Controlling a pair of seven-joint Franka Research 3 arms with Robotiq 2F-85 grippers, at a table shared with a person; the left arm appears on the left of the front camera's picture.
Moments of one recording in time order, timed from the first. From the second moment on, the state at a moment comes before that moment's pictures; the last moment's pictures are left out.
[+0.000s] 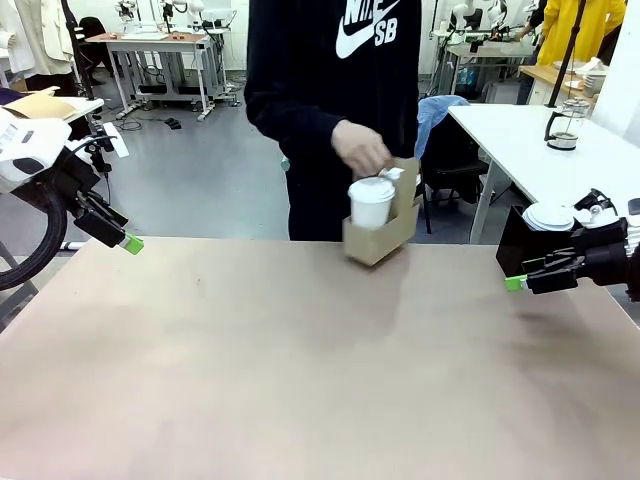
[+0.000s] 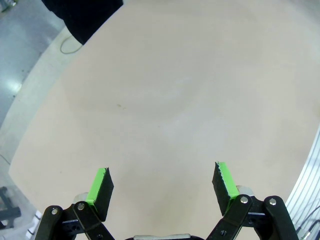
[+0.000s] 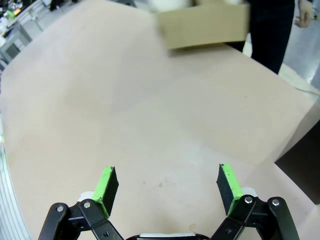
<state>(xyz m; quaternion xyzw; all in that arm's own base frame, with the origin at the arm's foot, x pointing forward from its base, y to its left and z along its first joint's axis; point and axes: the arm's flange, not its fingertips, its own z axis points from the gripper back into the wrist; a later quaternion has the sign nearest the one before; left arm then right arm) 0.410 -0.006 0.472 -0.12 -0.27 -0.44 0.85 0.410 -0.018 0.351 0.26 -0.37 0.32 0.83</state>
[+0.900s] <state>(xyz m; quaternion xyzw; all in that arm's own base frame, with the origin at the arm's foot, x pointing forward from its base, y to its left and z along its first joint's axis) 0.410 -0.006 0.472 -0.12 -0.27 -0.44 0.85 0.410 -0.018 0.351 0.26 -0.37 0.32 0.83</state>
